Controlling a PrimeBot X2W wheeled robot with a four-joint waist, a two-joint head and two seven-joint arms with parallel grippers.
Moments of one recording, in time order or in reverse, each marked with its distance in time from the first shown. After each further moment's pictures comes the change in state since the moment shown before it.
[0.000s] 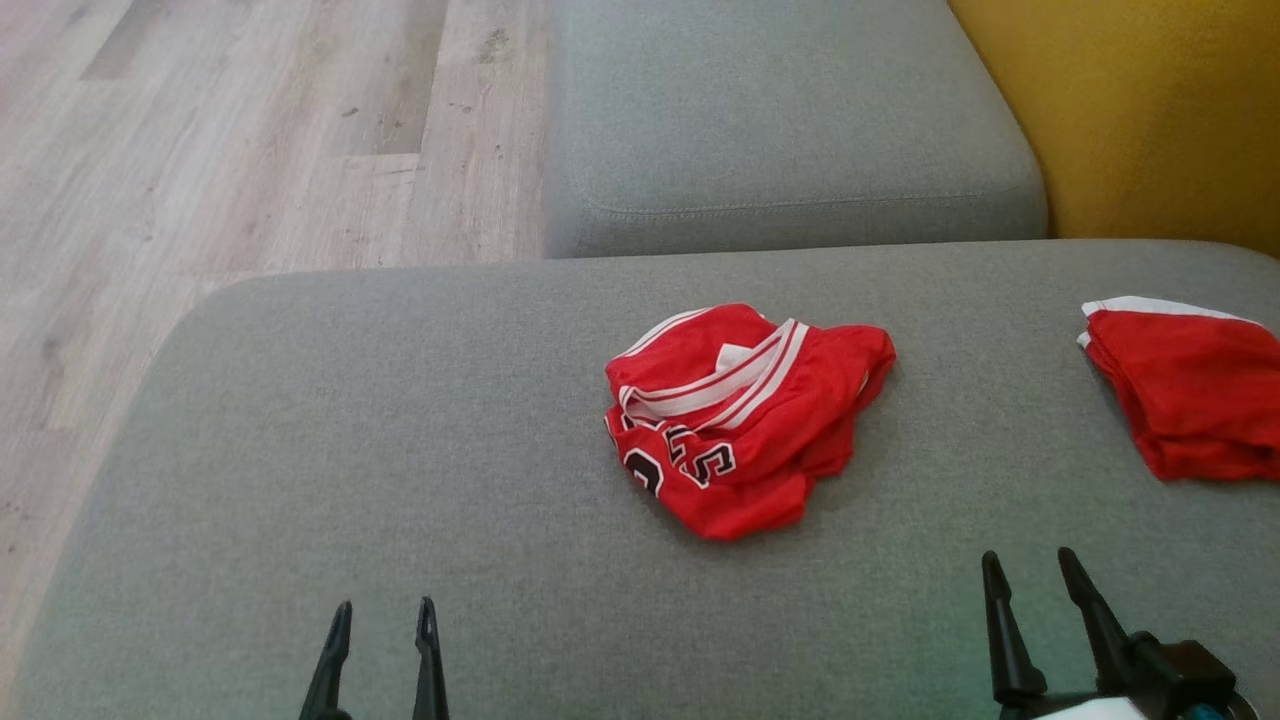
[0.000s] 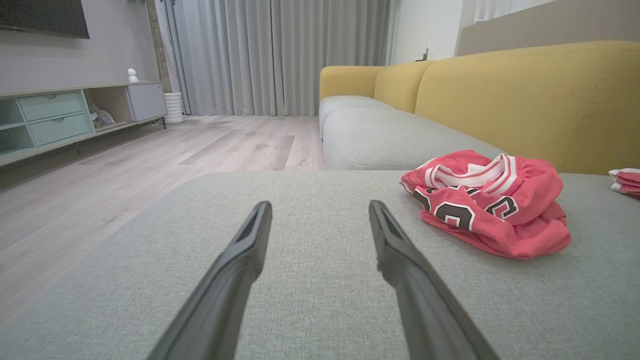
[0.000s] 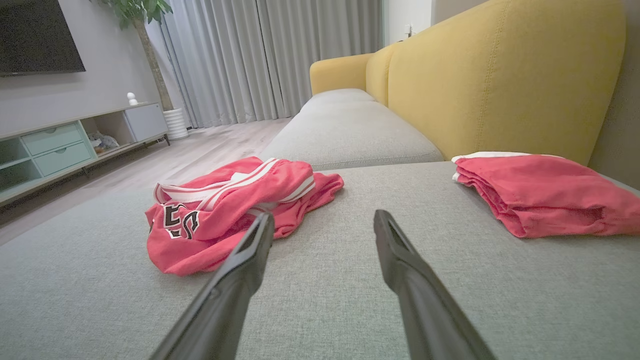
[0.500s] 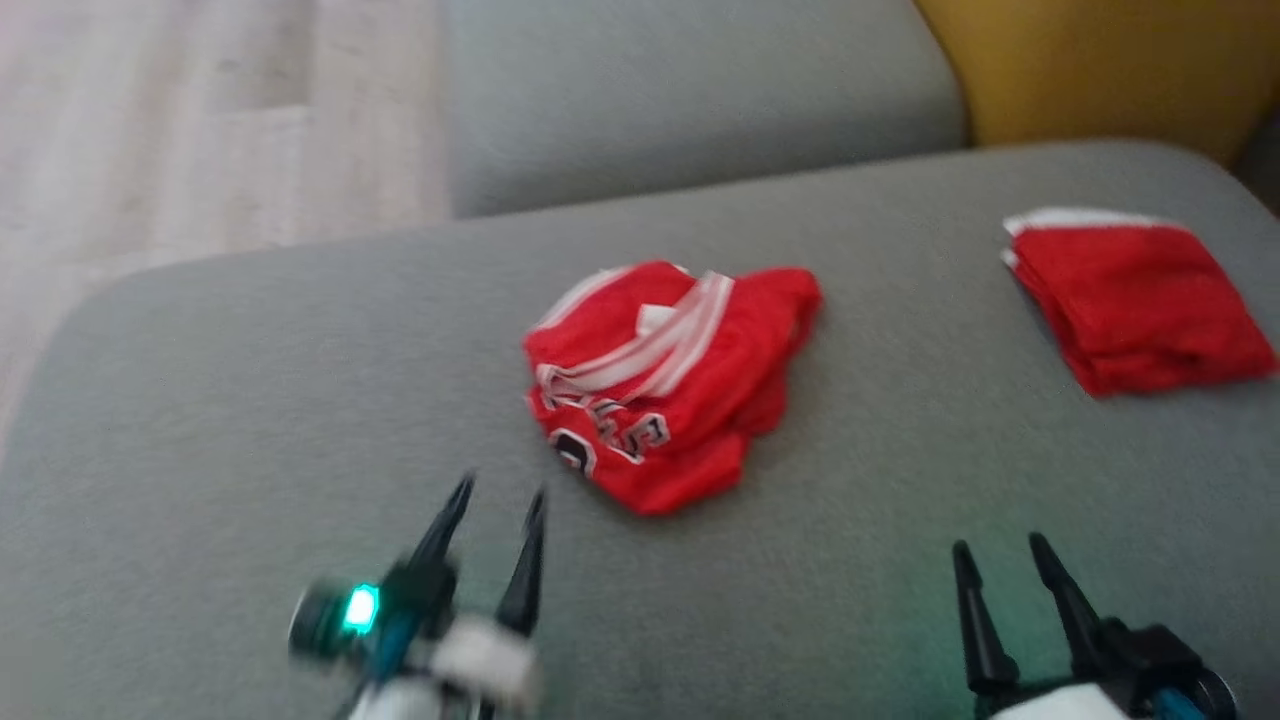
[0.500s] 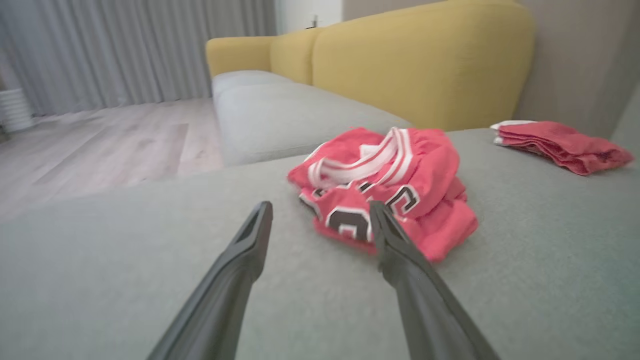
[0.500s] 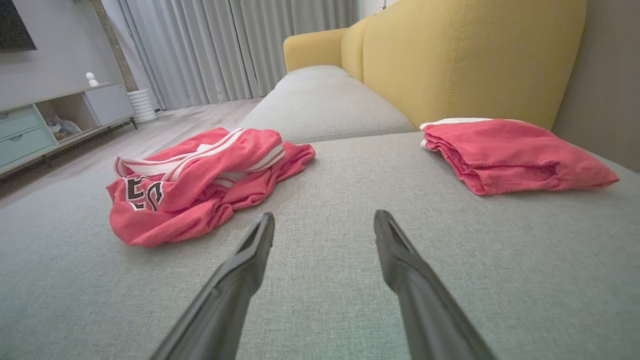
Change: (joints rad) left arm -0.321 -0.002 -0.161 0.298 -0.027 -0.107 0.003; right arm -0.015 0.001 0.036 -0.002 -0.031 0.000 0.000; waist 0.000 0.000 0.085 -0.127
